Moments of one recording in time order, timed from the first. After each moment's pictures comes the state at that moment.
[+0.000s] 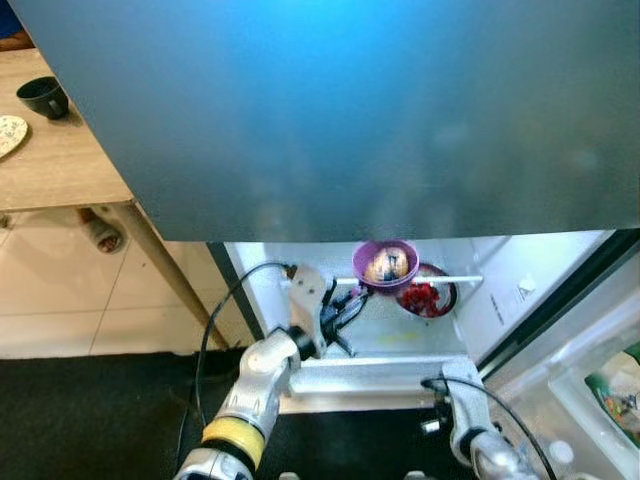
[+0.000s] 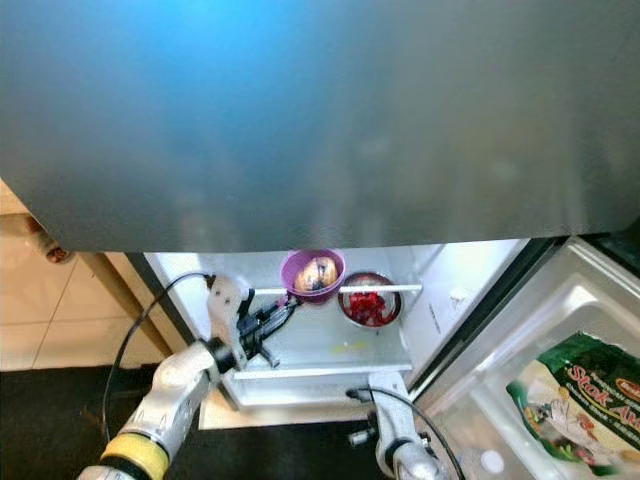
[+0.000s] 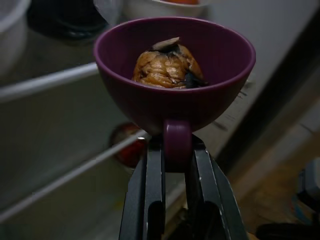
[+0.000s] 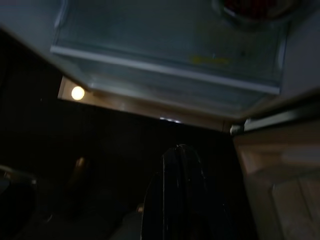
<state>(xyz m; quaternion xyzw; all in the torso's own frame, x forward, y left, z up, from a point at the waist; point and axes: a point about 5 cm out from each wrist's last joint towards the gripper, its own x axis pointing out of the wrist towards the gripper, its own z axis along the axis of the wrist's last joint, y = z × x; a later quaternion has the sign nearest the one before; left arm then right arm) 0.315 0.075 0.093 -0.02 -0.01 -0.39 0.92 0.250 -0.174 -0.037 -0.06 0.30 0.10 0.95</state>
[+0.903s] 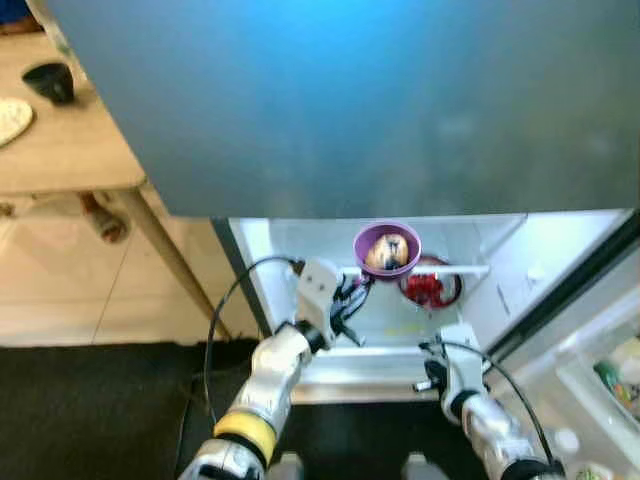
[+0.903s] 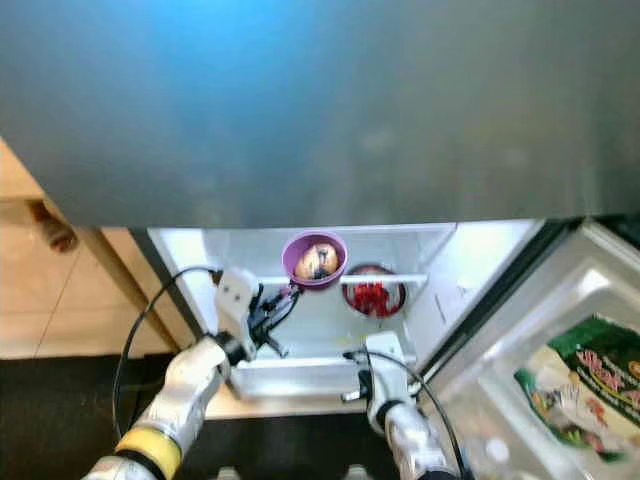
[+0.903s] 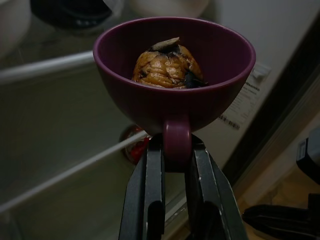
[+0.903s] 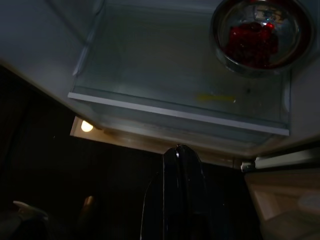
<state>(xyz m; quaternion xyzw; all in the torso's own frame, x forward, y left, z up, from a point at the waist) 0.315 0.063 0.092 -0.01 -0.04 -0.37 0.93 0.286 -0.165 -0.005 -0.03 0.22 0.11 0.97</state>
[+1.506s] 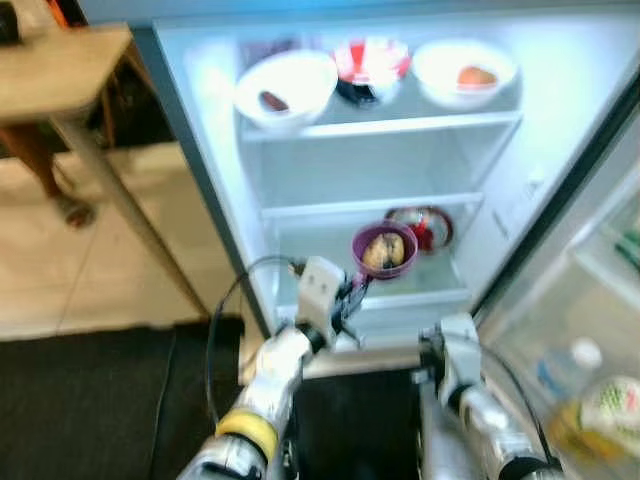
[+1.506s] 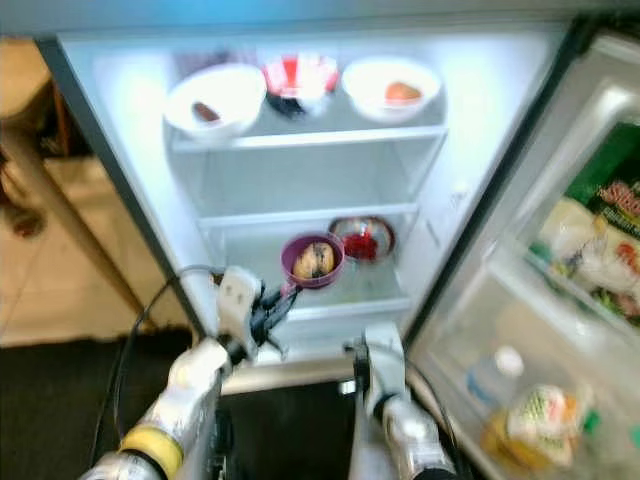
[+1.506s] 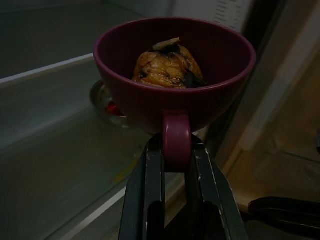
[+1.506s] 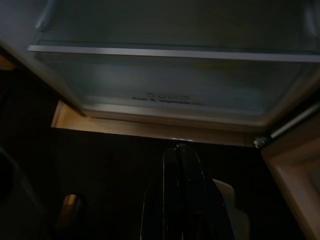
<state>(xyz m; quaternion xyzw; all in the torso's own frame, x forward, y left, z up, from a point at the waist) 0.316 0.064 0.086 0.00 -0.03 -0.35 0.94 0.287 -0.163 -0.002 -0.02 0.21 0.12 0.97</state>
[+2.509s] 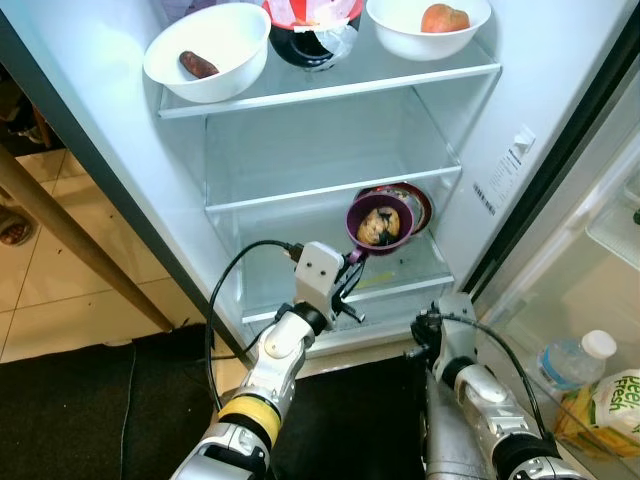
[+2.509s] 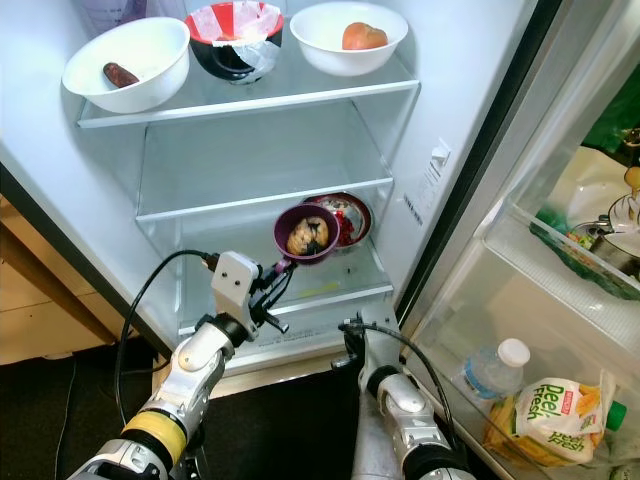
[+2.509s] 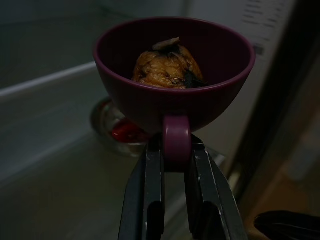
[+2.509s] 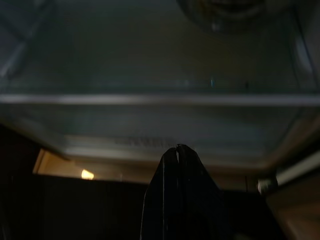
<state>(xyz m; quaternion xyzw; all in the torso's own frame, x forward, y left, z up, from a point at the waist) 0.331 0.067 0.115 0.02 -0.11 -0.29 0.95 0.316 -0.150 0.037 0.00 0.12 0.17 0.98</state>
